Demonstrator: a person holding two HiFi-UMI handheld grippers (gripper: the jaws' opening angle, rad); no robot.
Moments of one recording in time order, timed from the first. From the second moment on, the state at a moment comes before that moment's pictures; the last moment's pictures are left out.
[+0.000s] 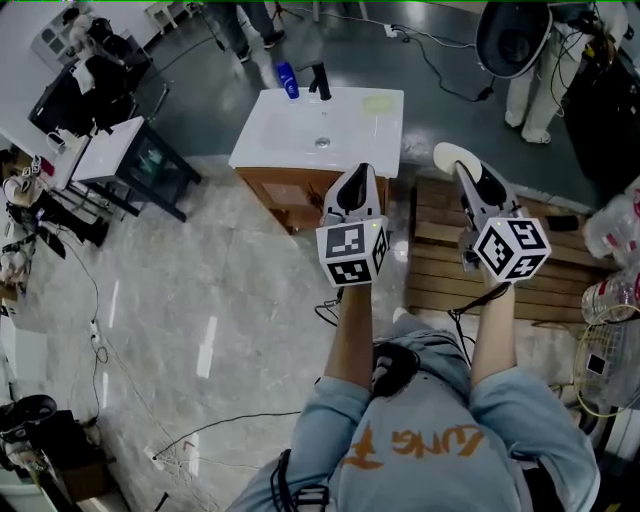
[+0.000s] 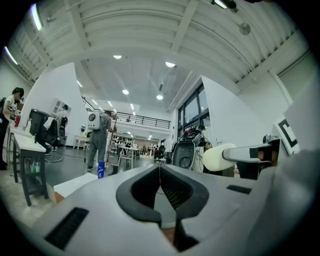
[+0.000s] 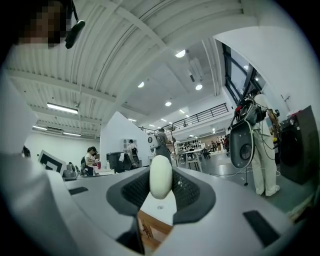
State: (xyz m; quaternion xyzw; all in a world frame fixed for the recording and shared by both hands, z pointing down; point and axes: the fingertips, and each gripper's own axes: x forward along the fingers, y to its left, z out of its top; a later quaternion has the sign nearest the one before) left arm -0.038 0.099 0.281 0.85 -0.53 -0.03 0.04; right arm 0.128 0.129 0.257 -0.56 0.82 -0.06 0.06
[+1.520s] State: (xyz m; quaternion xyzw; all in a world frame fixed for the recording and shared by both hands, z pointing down) left arm -0.056 -0.091 0.309 0.83 -0.55 -0.03 0.06; right arm 0.128 -0.079 0.281 -0.54 0.84 -0.08 0.07
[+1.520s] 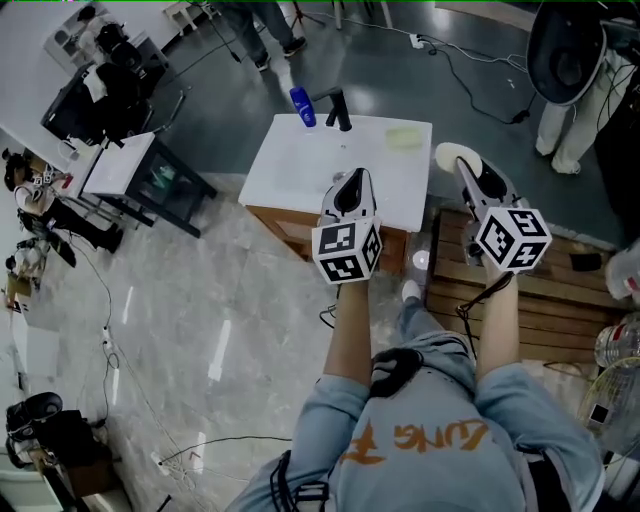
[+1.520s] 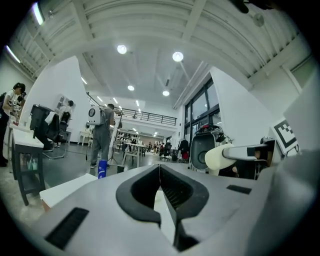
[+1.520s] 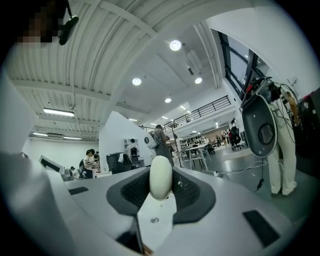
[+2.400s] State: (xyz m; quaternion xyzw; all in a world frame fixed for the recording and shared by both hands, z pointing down) left arm 0.030 -0.346 0.370 0.84 -0.52 0.08 0.09; right arm 0.239 -0.345 0.341 -0.58 0.79 -0.17 0.09
